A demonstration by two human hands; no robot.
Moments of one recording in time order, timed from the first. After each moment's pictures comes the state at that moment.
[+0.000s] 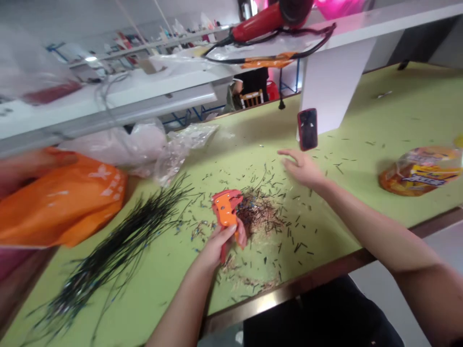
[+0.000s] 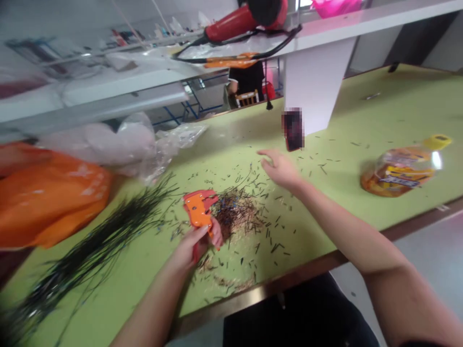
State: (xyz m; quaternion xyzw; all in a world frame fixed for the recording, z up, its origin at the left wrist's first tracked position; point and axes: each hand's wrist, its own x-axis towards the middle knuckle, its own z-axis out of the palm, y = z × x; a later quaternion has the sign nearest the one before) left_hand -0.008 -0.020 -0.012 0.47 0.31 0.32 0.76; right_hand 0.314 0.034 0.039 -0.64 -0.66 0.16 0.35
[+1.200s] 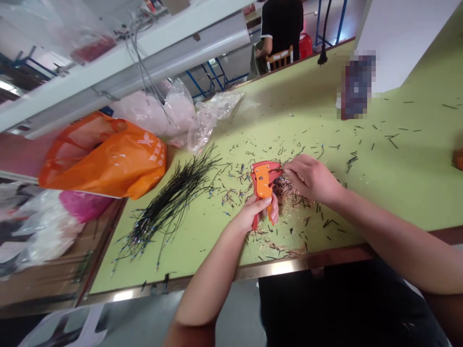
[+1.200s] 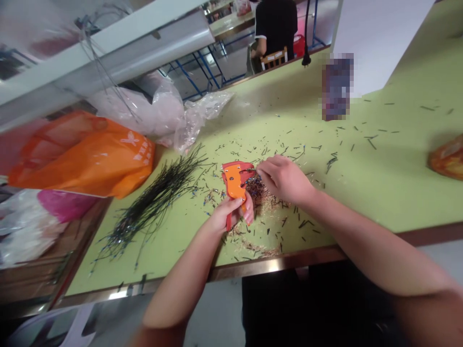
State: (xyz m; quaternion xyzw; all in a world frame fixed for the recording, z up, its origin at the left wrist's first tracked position) left_hand -0.005 -0.016 -0.020 0.47 0.23 0.27 0.81; right_hand 0.230 -0.013 0.014 -0.42 -0.81 0.06 0.40
